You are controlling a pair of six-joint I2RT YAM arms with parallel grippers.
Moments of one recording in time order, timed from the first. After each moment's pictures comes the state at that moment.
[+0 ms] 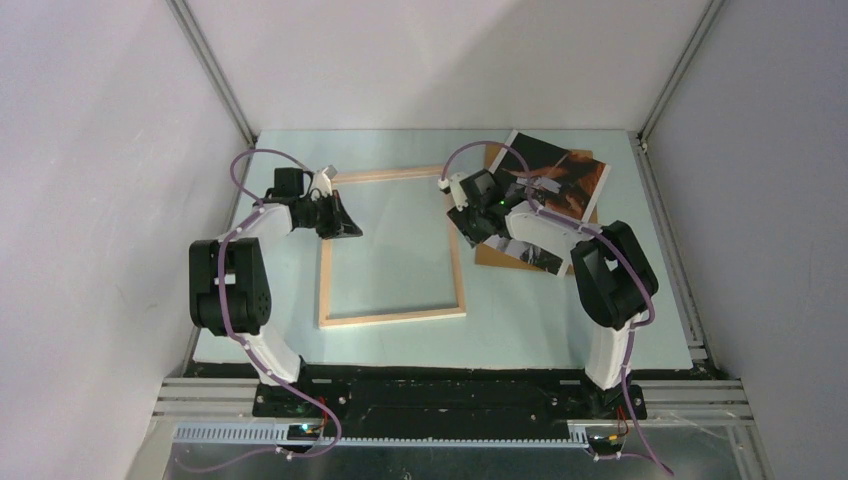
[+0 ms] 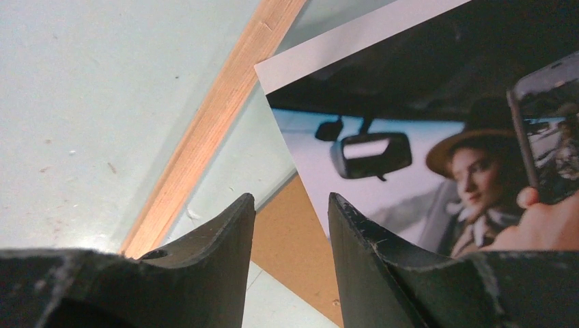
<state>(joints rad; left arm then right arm) 0.04 1.72 1.10 -0.38 0.68 -0.17 0.59 1.88 1.34 -0.39 0.07 -0.16</state>
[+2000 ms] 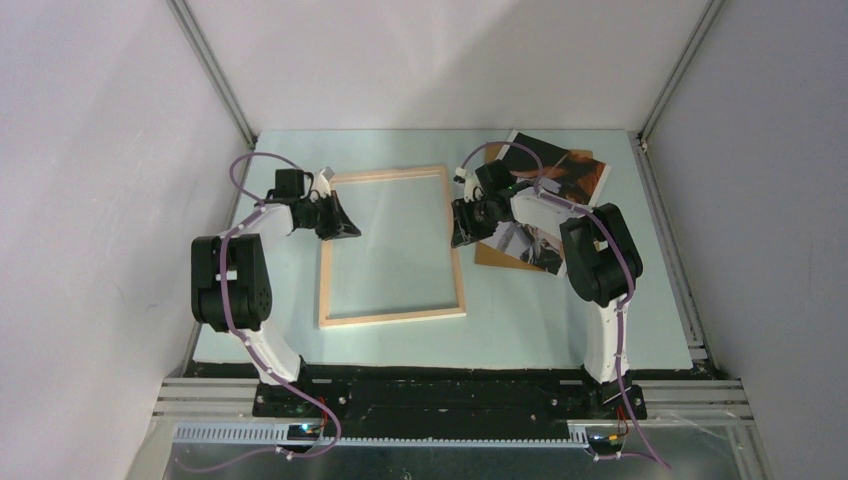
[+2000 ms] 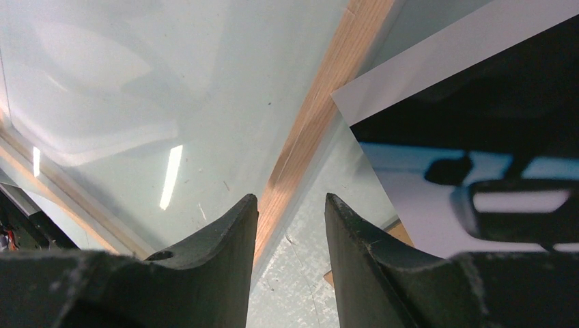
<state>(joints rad) 0.05 1.74 1.09 -0.35 0.63 -0.24 0.46 2.05 1.46 -0.43 -0.45 0.15</state>
